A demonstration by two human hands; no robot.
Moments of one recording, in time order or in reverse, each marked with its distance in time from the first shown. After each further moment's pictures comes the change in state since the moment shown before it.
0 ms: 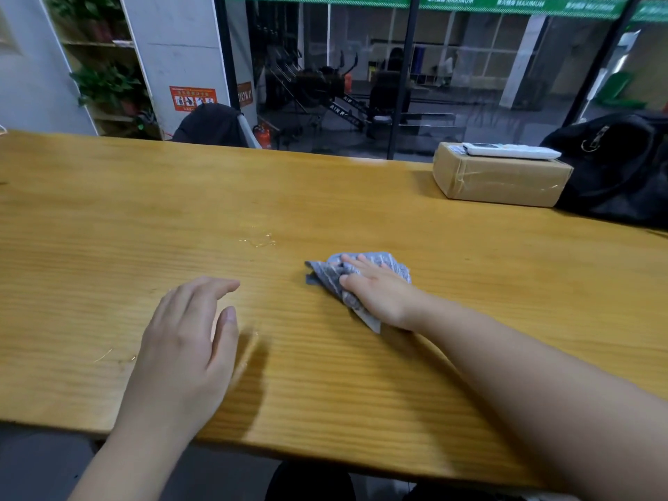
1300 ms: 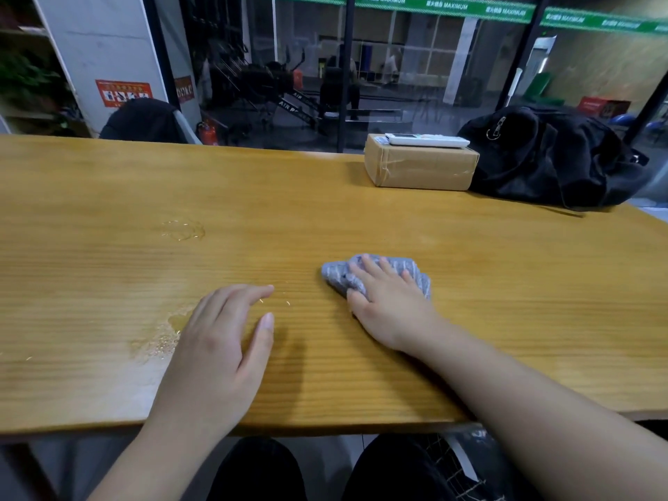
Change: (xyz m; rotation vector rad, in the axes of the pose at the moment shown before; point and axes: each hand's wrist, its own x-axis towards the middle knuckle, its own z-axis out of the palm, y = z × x) left_hand -0.022 0.089 0.045 -0.178 -0.130 0.143; right_hand -0.090 0.065 0.002 -0.162 0.215 0.283
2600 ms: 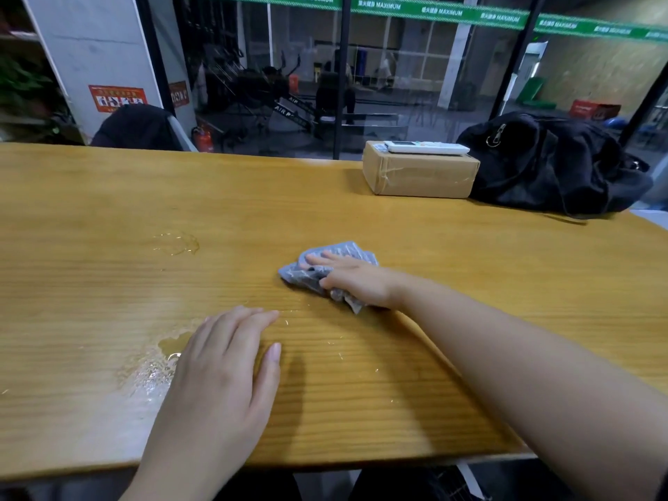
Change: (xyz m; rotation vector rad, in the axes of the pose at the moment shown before) left_hand 0.003 -0.004 0.007 0.179 -0.028 0.046; right_hand 0.065 -0.004 -0.023 0.303 -0.259 -0.301
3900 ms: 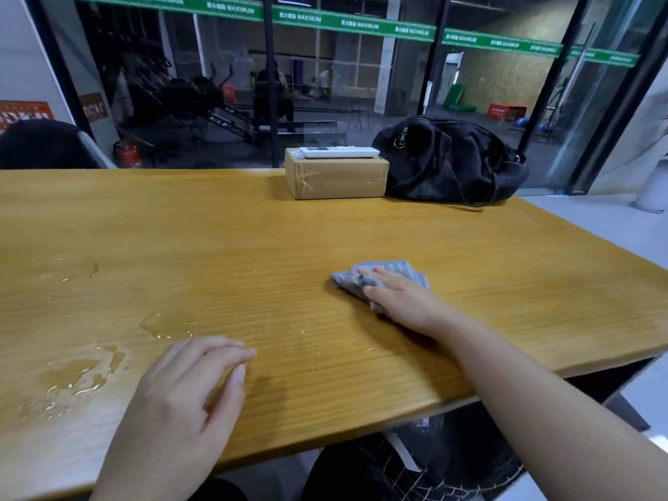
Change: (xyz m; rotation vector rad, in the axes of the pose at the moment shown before) left_hand 0.004 0.053 0.020 -0.272 0.084 0.232; right_hand -0.139 0.080 -0.025 0.096 0.379 0.415
